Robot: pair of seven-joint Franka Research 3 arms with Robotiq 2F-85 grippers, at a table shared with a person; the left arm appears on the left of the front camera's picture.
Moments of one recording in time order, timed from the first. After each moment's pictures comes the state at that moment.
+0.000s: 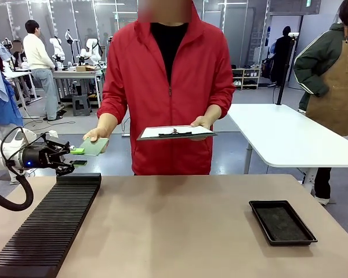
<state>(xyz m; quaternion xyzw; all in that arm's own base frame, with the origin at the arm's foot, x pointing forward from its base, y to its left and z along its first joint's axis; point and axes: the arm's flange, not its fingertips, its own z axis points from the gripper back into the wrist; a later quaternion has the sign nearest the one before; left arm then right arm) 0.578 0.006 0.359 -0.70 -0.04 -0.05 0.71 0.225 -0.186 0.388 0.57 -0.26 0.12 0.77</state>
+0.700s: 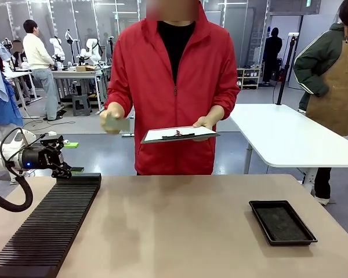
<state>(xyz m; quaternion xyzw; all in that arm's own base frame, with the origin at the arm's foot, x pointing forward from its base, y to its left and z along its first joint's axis) 0.577 0.009 0.355 -0.70 -0.04 -0.05 0.71 0.225 -0.186 0.388 0.57 -0.26 0.12 0.77</state>
